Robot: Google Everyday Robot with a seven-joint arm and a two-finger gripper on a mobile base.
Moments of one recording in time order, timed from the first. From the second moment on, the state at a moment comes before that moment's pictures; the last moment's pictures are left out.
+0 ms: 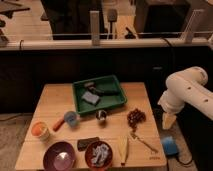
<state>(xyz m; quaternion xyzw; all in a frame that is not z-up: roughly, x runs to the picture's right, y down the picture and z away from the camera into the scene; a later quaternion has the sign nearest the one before) 0.284 0.116 0.683 -0.29 0.02 0.02 0.96</state>
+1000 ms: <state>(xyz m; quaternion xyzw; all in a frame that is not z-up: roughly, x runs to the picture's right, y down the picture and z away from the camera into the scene) 0.259 0.126 0.683 -0.29 0.02 -0.01 0.96</state>
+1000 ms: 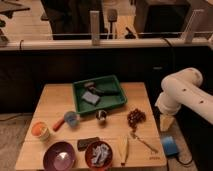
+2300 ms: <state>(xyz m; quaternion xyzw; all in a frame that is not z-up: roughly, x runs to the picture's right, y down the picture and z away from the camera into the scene) 0.128 0.169 0.703 -0.31 0.00 -0.09 0.95</state>
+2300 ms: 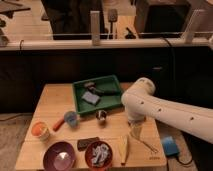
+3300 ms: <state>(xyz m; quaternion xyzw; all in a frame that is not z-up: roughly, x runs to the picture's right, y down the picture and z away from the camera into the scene) 0.078 0.190 0.708 -0.31 -0.04 -0.10 0.95</state>
